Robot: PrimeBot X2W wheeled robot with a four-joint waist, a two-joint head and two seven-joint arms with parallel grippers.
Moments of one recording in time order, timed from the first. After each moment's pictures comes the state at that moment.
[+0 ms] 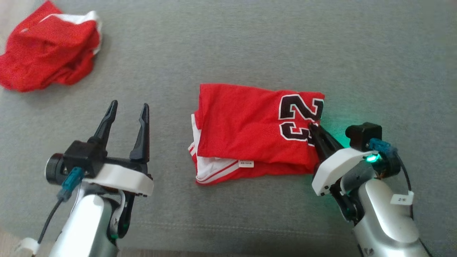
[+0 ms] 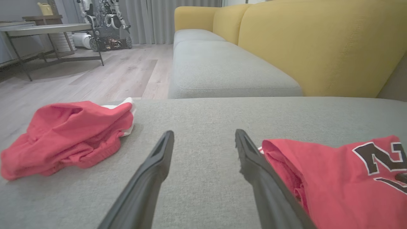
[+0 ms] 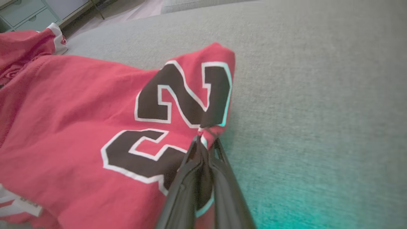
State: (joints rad) left arm -0.21 0.22 -0.32 0.14 -0.28 0.09 -0.25; right arm -0.30 -0.05 0.20 0.45 0.22 0.13 0.10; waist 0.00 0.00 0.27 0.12
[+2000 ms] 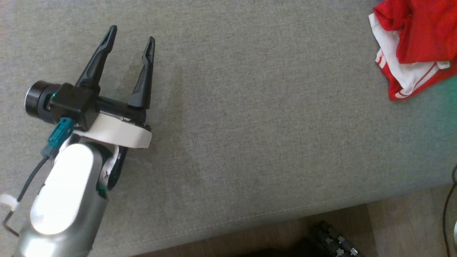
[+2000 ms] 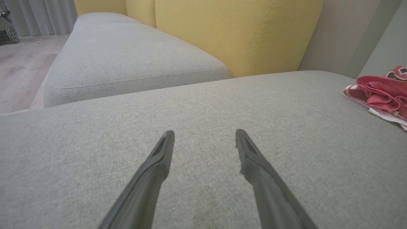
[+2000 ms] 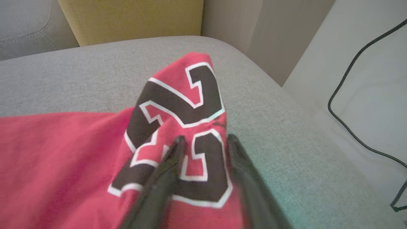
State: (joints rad) left arm -0.45 0.29 -0.37 0.04 -0.23 0.05 -0.20; right arm -0.87 -0.29 -0.36 0.80 0.05 0.13 0.09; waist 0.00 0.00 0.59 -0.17
